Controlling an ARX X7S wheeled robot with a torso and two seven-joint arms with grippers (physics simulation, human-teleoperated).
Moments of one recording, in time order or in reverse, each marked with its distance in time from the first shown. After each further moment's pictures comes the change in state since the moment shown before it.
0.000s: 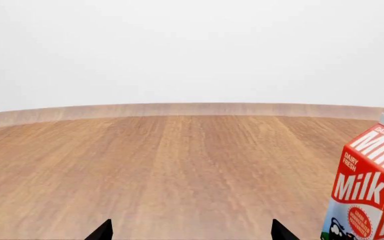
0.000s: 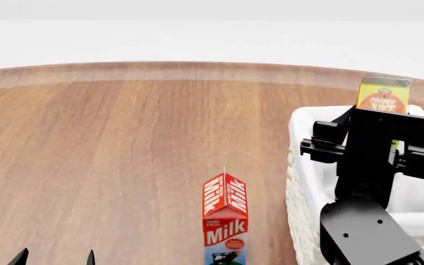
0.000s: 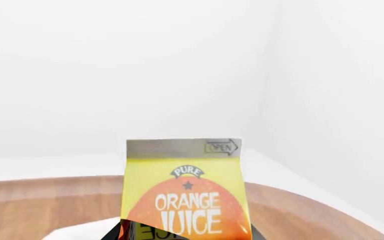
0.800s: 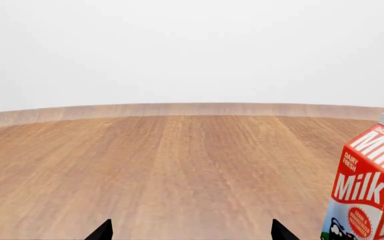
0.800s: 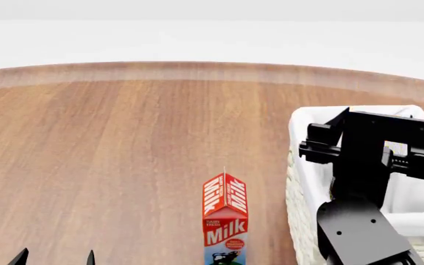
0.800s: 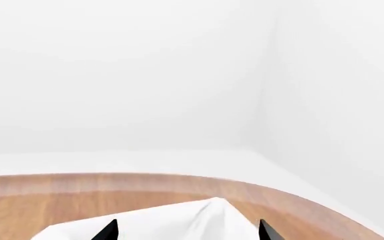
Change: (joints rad) left arm -0.002 -0.004 0.007 -0.001 -0.005 0.003 -0.005; right arm 0.017 -0.069 0.006 0.166 -0.057 -0.068 -0.063
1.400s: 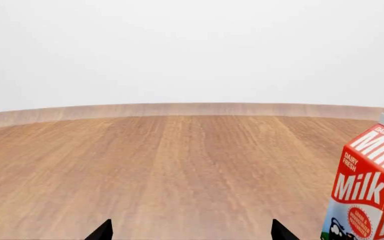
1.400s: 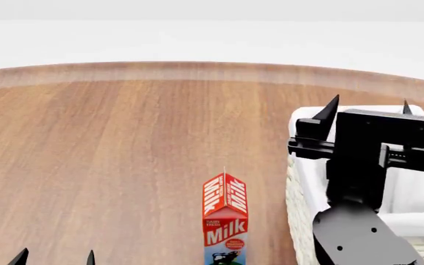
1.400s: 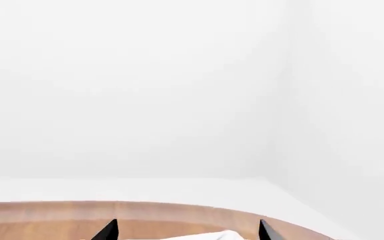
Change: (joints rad) left arm -0.002 -0.003 0.005 -0.001 -0.003 0.002 -0.004; right arm -0.050 0.093 -0.008 -0.271 -0.030 0.033 0.061
